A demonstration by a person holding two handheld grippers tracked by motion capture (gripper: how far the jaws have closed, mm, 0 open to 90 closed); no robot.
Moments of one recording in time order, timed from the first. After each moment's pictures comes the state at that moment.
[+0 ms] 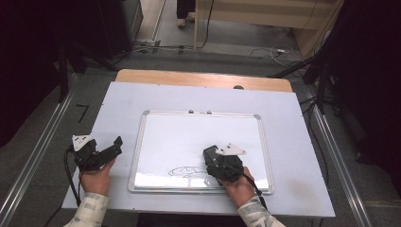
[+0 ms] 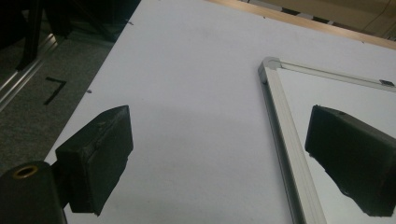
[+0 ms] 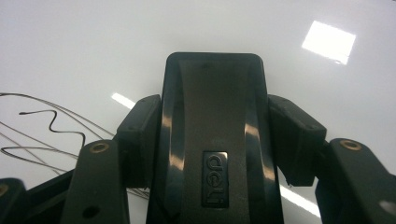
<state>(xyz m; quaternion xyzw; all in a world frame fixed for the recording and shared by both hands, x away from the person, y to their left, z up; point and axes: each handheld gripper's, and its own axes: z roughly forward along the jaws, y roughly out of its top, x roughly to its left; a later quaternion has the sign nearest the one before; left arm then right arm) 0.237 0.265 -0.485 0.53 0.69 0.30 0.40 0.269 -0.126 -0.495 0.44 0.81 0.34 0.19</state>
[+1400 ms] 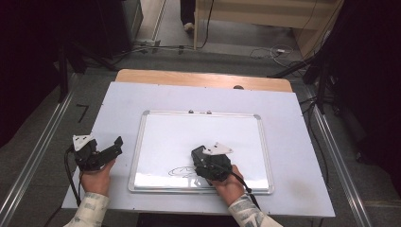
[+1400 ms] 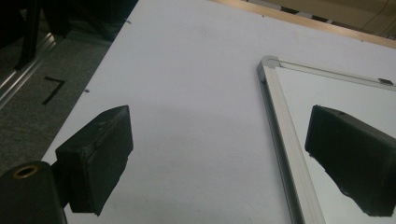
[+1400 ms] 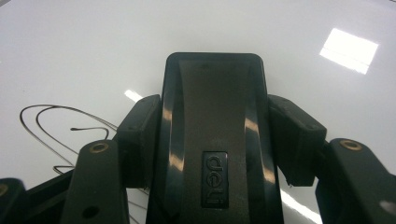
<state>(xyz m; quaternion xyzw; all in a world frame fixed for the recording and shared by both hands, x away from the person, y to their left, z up) 0.237 0.264 -0.485 0.53 0.68 0.30 0.40 0.269 -0.095 -0.495 0.41 0.83 0.35 0.17</state>
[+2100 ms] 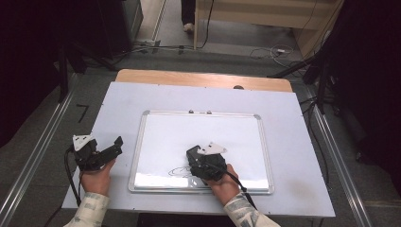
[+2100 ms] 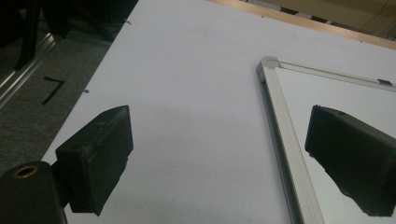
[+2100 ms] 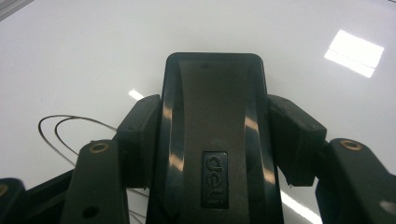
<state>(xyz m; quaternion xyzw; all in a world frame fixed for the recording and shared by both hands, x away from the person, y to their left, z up) 0.237 0.264 -0.485 0.53 0.68 0.30 0.40 0.269 -0.081 -0.495 0.40 0.83 0.35 0.17</state>
